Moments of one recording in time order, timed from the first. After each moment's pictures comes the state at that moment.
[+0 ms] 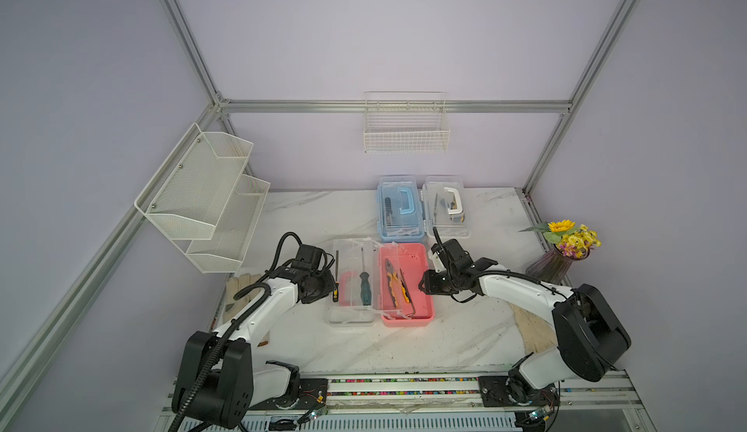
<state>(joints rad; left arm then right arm) -0.24 1.28 0.79 -0.68 0.05 -0.61 0.56 1.52 0.88 -0.41 -0.20 0.55</state>
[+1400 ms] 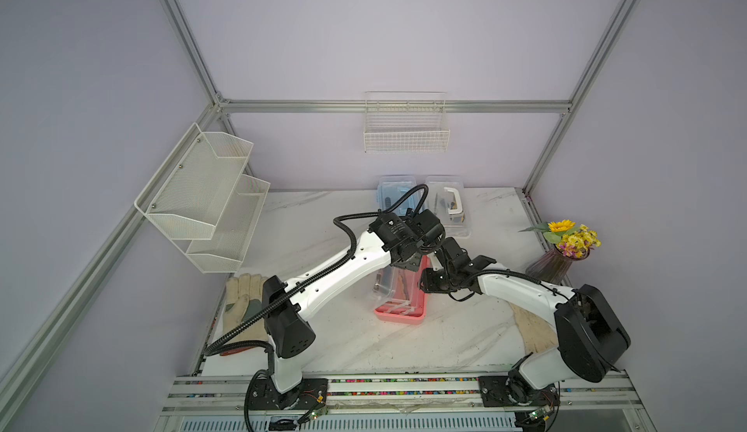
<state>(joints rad) -0.95 1.85 1.97 -1.31 -0.34 -0.60 0.59 1.52 0.92 -0.45 -0.17 0.56</state>
